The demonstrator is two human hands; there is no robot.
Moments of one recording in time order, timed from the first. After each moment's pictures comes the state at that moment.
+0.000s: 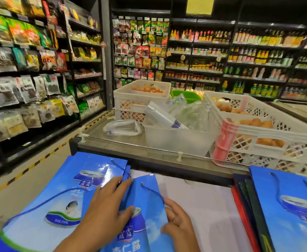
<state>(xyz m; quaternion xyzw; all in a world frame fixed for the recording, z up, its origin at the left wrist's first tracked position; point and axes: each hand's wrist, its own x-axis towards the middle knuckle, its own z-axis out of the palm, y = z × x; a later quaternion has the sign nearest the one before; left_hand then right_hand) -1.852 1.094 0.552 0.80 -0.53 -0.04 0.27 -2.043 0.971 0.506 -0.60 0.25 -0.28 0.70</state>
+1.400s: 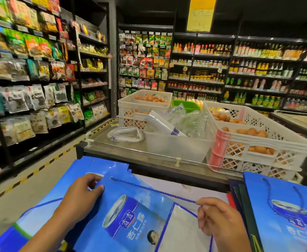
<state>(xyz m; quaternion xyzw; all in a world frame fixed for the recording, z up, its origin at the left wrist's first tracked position) -1.819 1.127 0.588 0.84 -0.33 -0.07 0.43 -2.140 0.950 0.585 -0.61 0.34 -0.36 0.62</state>
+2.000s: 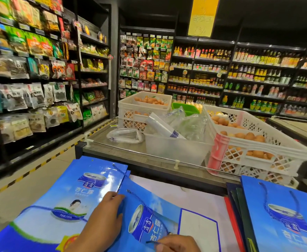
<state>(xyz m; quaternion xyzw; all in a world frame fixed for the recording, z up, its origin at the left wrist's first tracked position) -1.876 1.106 0.555 0.85 -0.45 -0.08 0.27 -2.088 0.988 0.499 -0.69 0.36 -0.23 0.58</state>
